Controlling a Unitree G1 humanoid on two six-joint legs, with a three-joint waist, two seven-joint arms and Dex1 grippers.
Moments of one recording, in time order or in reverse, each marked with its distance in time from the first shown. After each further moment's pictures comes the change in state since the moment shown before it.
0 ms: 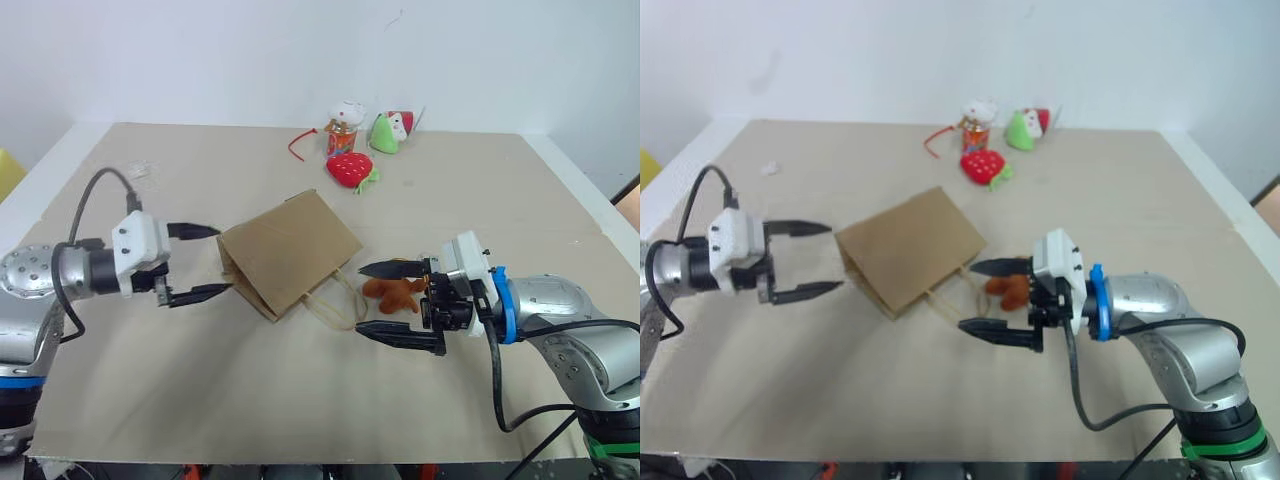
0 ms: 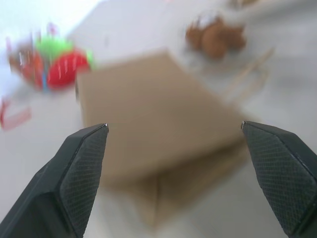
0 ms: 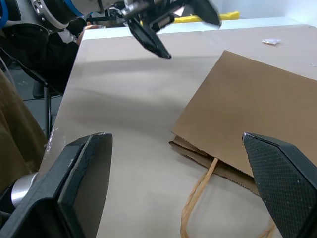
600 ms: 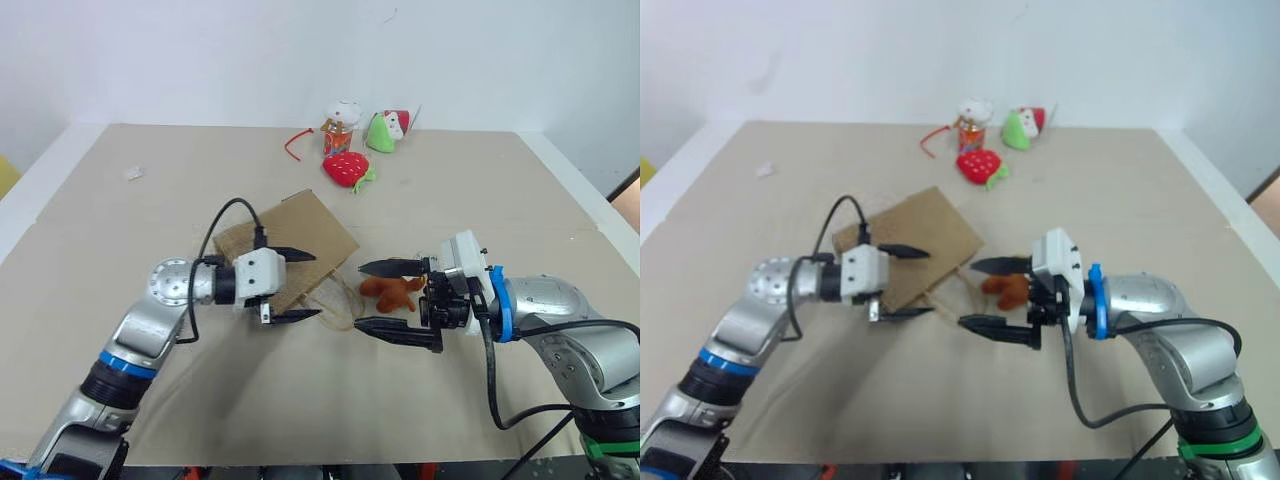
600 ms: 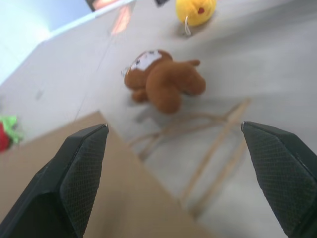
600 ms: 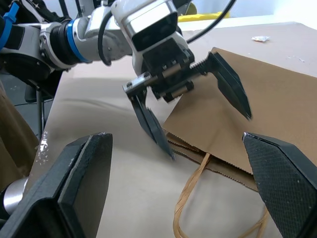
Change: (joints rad) left arm -0.188 -0.340 -0.422 0.180 0.310 -0.171 0.091; right arm 0.008 0.013 0.002 0.004 -0.004 0.000 -0.033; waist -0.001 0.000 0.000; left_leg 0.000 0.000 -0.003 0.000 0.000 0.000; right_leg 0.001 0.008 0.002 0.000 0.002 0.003
